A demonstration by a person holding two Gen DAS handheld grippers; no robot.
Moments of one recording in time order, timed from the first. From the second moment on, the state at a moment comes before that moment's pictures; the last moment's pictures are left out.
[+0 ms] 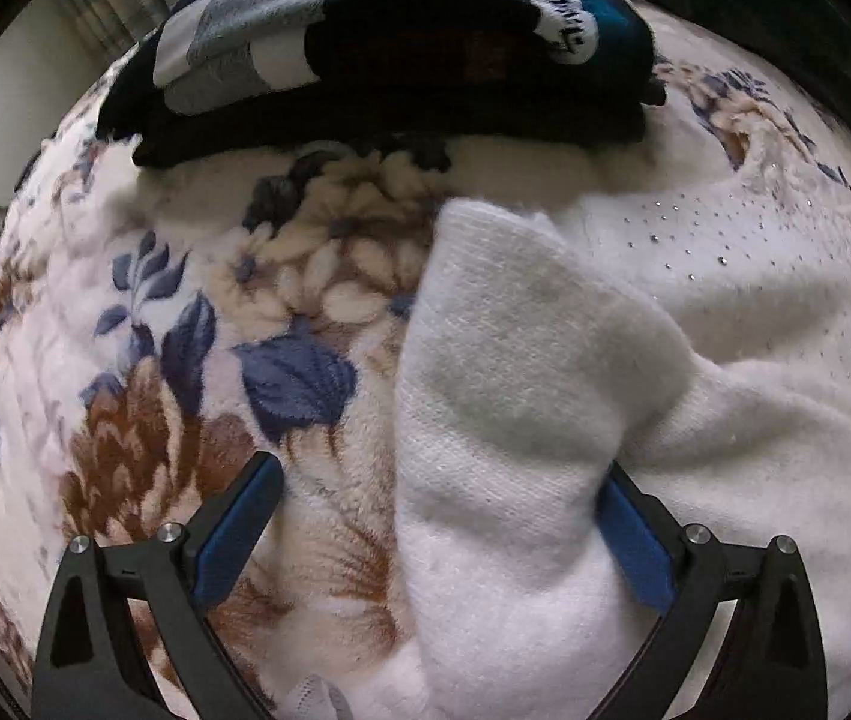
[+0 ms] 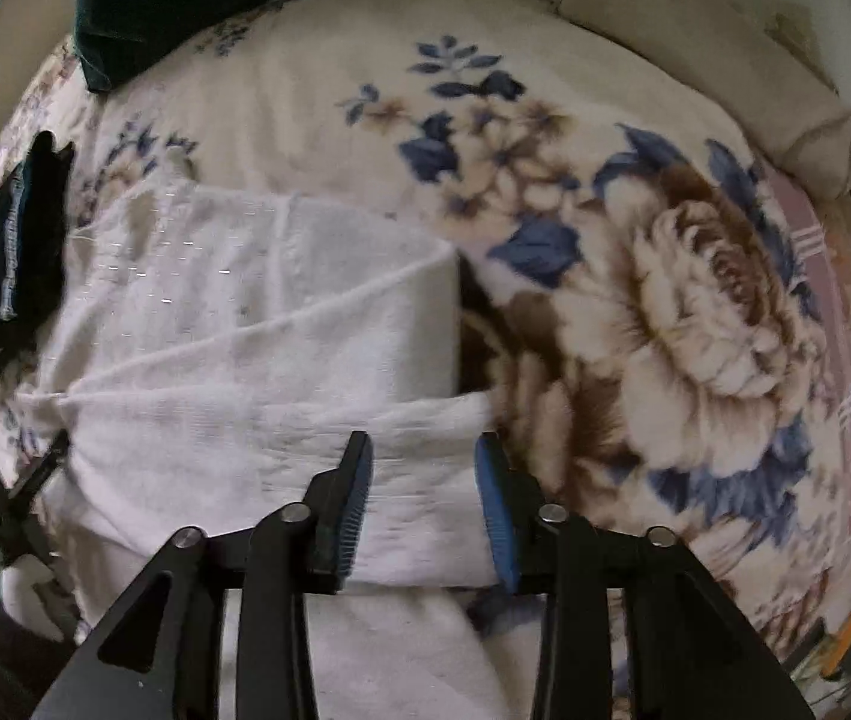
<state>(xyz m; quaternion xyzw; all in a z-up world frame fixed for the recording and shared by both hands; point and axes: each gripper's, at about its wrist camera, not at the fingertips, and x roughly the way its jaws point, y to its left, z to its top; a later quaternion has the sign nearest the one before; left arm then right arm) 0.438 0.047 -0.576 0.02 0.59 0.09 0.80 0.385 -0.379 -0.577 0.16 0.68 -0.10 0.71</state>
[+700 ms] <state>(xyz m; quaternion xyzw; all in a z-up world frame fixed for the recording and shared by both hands) 0.444 0.069 -0.561 0.04 0.57 0.13 0.81 0.389 -0.375 -0.526 0.21 0.57 -0.06 0.79</state>
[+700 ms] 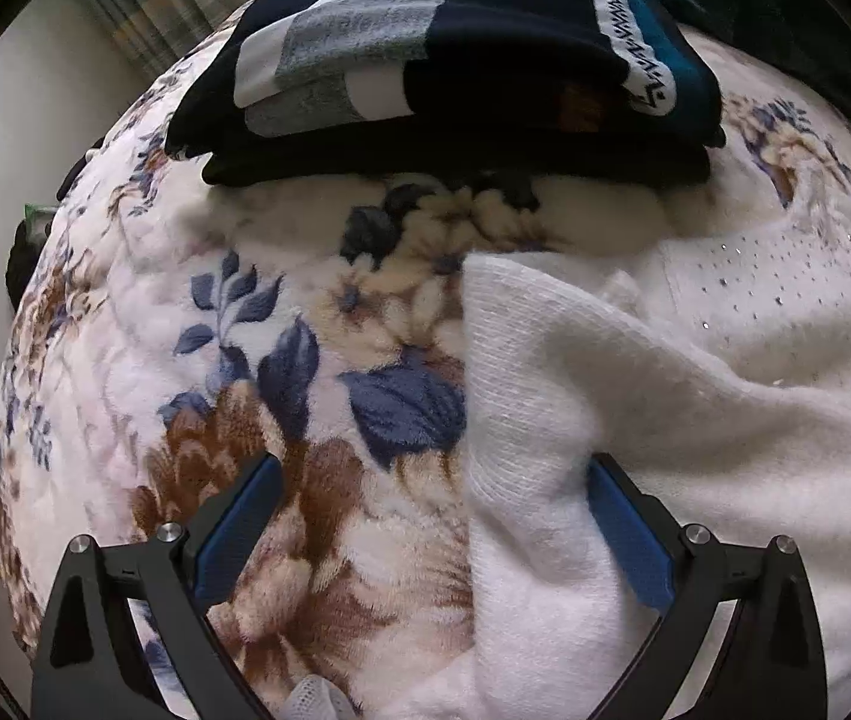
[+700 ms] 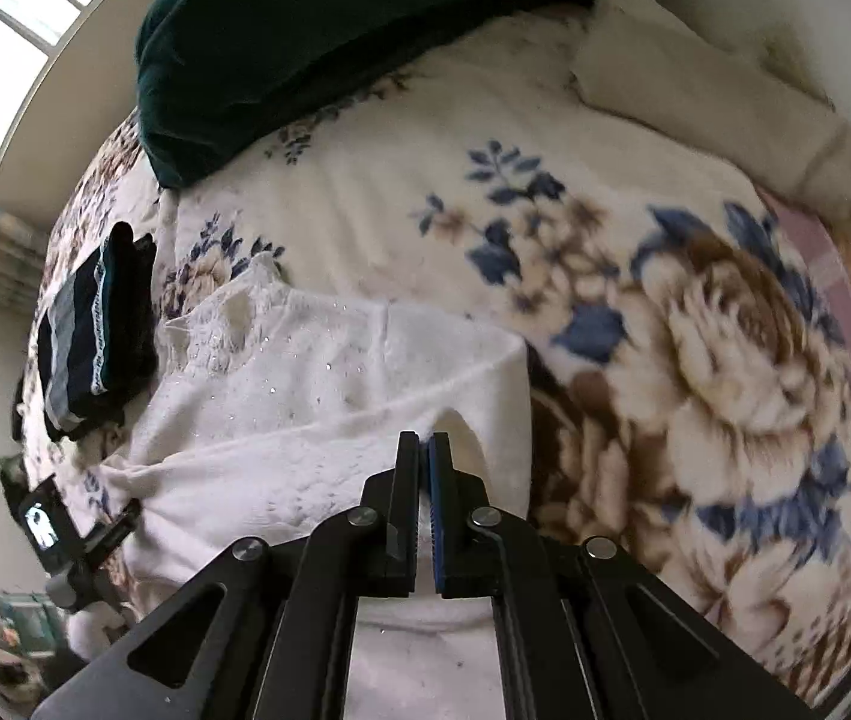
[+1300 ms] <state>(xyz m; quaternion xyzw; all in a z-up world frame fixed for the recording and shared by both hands) 0.398 0.119 -0.525 -0.06 0.55 0.19 0.81 0.345 -0.391 -0.627 0.35 0.60 -0.11 0.71</state>
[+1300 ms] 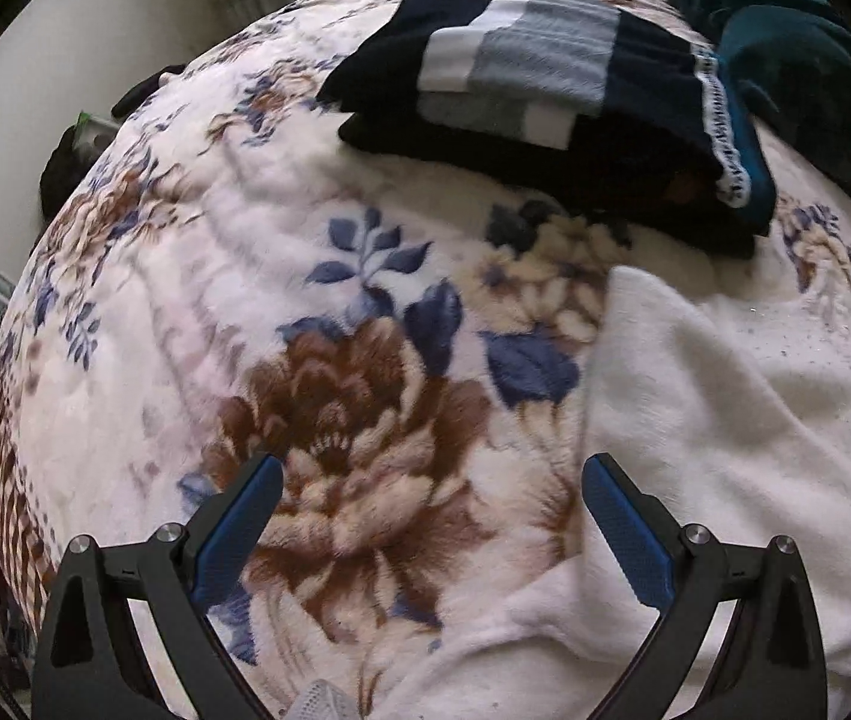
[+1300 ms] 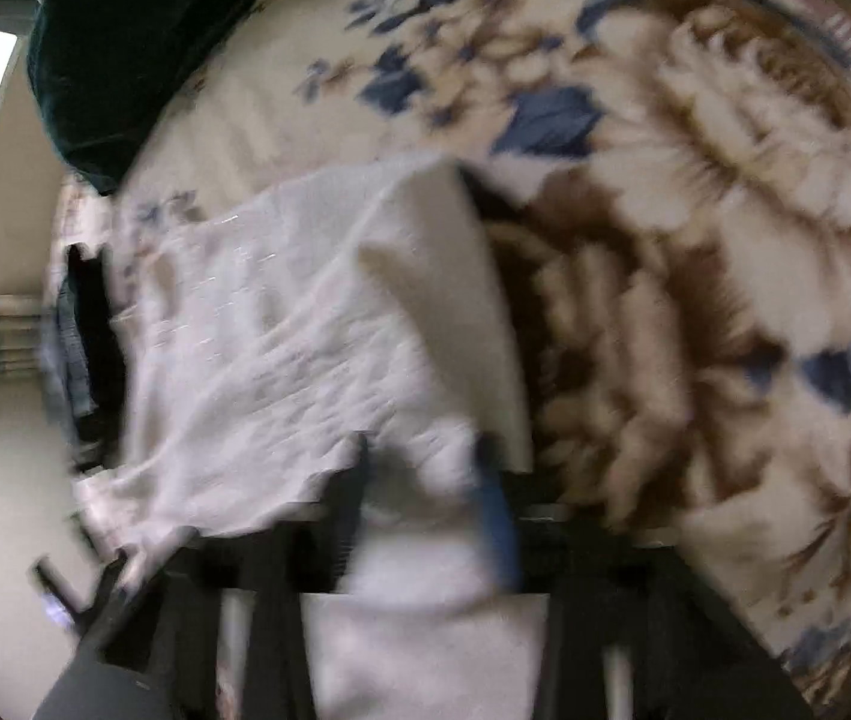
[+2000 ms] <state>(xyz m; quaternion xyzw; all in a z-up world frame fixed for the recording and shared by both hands) 0.509 0.087 -0.579 0.05 0.58 0.15 0.80 0.476 -0.245 -0.626 0.04 0.69 0.01 0.72</state>
